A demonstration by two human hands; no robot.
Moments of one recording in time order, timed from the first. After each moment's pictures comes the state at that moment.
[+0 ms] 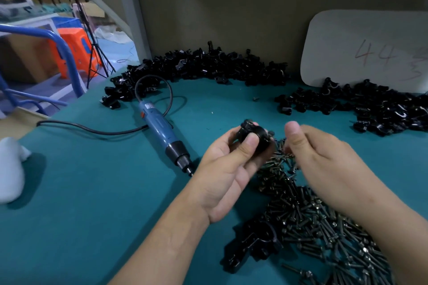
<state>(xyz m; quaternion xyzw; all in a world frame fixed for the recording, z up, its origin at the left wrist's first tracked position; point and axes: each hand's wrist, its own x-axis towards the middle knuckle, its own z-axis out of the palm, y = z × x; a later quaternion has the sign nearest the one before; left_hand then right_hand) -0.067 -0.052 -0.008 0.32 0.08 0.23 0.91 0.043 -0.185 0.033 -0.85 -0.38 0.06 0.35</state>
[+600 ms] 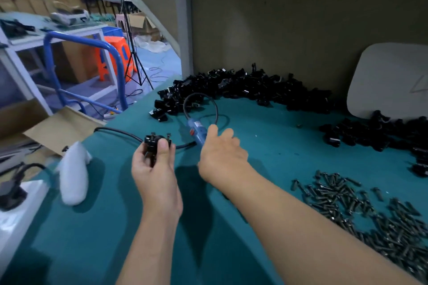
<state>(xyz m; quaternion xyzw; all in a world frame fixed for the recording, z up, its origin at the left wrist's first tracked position) -0.149 0.082 -0.034 0.26 0.31 0.66 0.63 -0.061 0.054 0.017 -0.89 -0.43 0.12 0.09</state>
